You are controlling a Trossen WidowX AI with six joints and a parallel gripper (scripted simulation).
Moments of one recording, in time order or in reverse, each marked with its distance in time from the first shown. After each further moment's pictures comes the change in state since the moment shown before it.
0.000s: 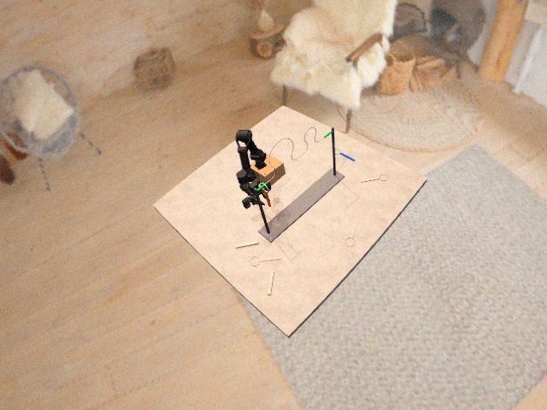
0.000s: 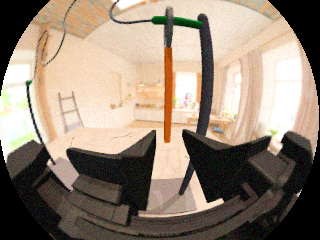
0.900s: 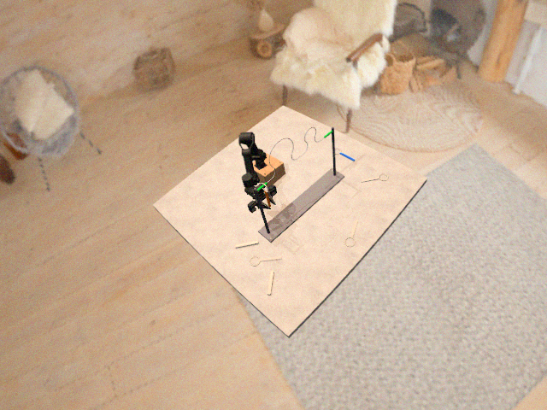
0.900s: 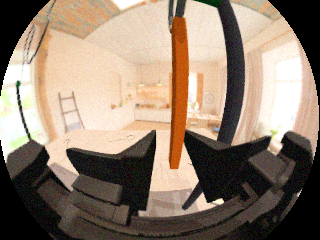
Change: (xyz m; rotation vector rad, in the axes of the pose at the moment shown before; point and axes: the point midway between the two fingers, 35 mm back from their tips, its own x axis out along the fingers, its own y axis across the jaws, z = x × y) arm 0.043 0.002 0.001 0.000 -0.005 0.001
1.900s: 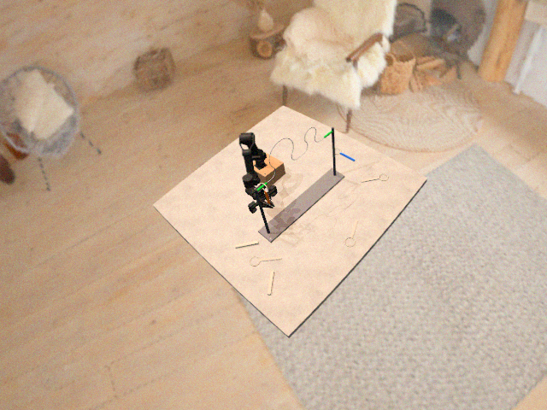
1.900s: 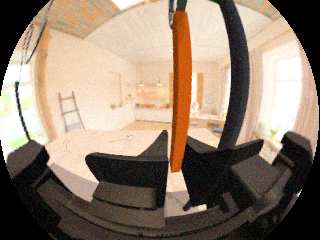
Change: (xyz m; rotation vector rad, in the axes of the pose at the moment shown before) arm 0.004 0.000 -0.001 0.002 0.001 0.000
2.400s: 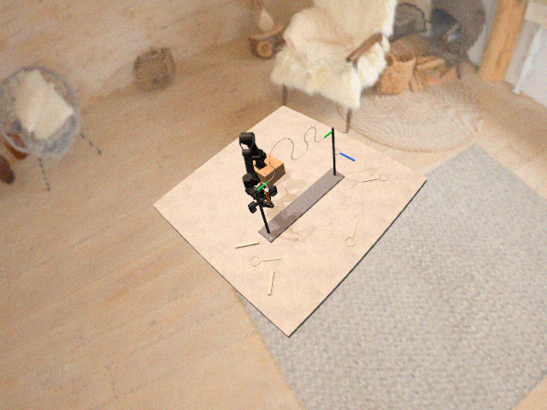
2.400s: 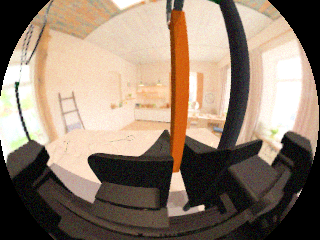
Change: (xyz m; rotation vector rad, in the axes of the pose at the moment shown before) arm 0.000 0.000 0.001 0.002 0.002 0.000
